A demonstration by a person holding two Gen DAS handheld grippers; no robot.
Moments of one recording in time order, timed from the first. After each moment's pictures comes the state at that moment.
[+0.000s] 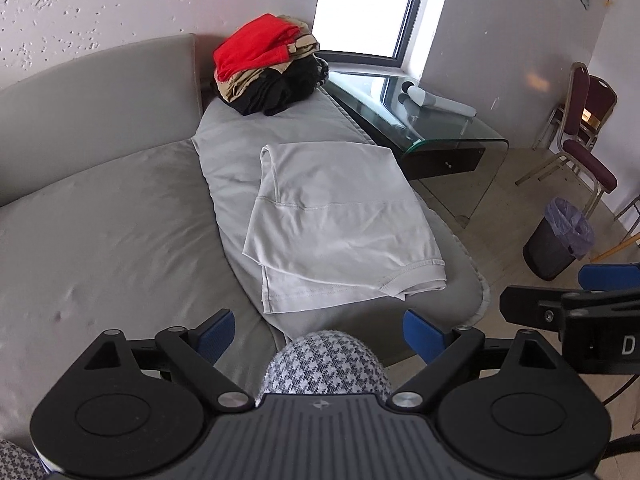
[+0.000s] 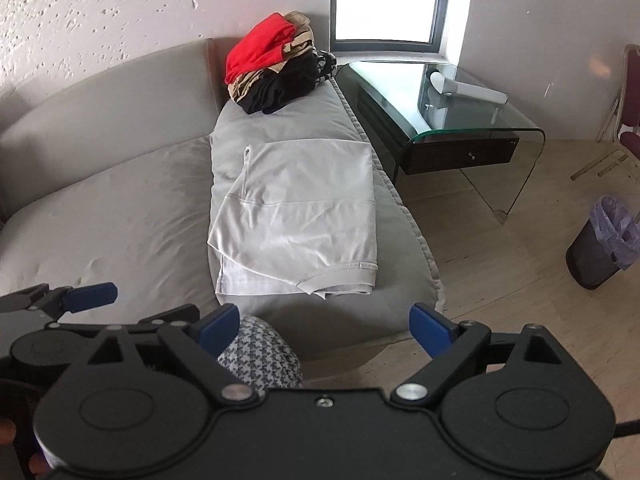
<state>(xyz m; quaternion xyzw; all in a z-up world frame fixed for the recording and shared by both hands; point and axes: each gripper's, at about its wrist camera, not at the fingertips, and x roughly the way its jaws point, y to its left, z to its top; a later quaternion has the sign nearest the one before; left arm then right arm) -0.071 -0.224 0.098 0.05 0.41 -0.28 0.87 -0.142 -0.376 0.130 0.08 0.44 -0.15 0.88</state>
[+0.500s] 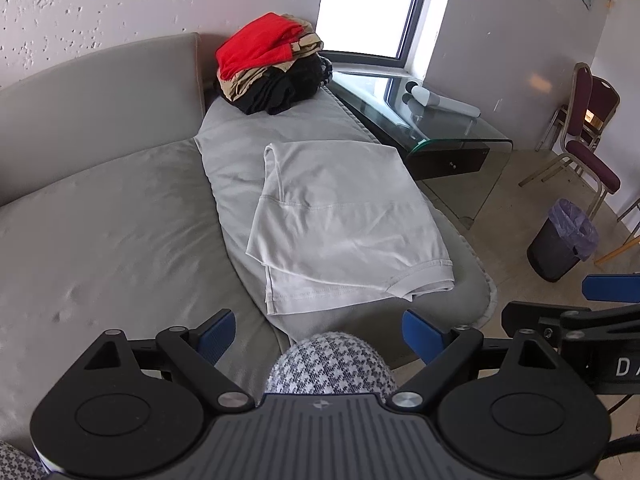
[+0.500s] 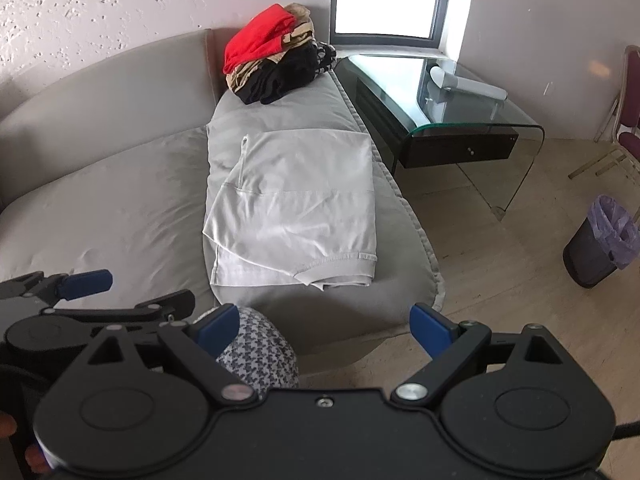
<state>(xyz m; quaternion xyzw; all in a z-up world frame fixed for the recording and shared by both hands) -0.066 -0.225 0.088 0.05 0.41 -0.28 0.87 -0.140 -0.374 0.118 0.08 0.45 -0.15 0.88</state>
